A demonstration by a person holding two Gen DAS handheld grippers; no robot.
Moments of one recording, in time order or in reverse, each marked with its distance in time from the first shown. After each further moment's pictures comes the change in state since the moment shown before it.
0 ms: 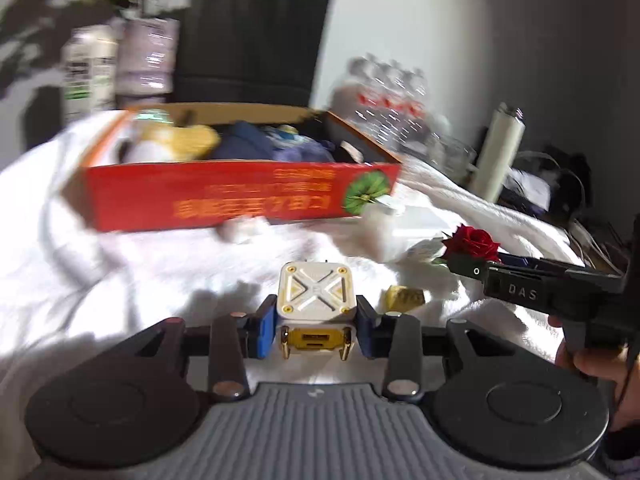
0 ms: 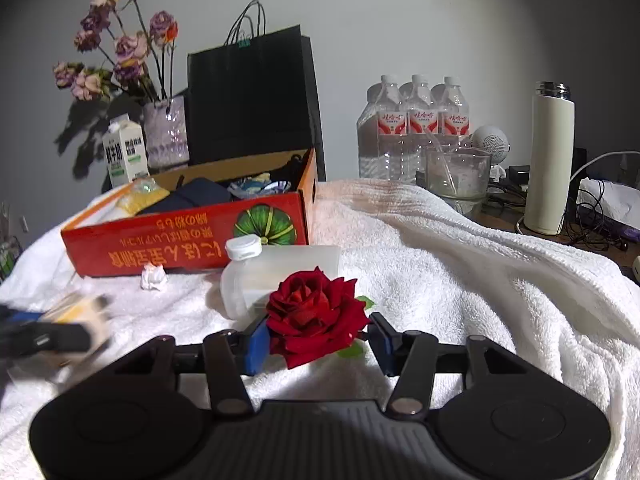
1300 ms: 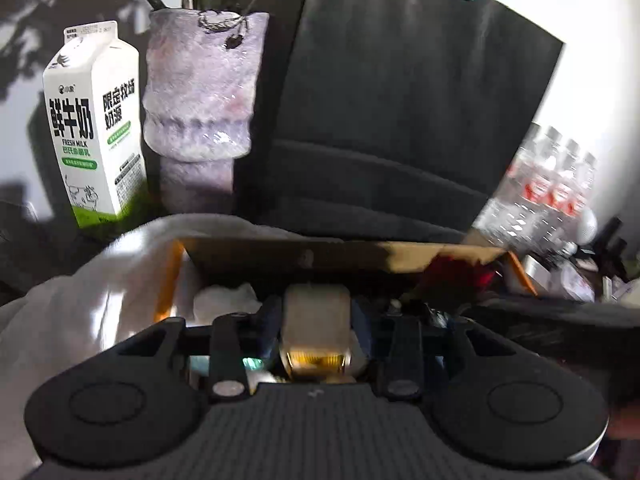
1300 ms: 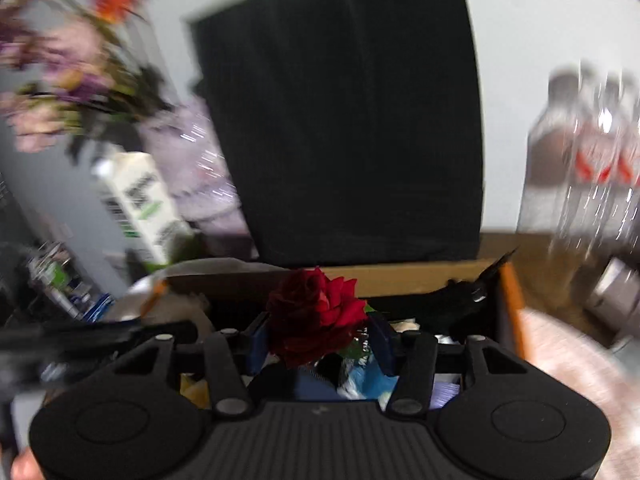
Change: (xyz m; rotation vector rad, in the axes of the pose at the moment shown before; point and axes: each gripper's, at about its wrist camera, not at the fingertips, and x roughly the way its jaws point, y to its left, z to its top) left arm 0.195 0.144 0.241 -0.138 0.135 0.151; right arm 0.263 0.100 0.220 0.070 0.306 0.217
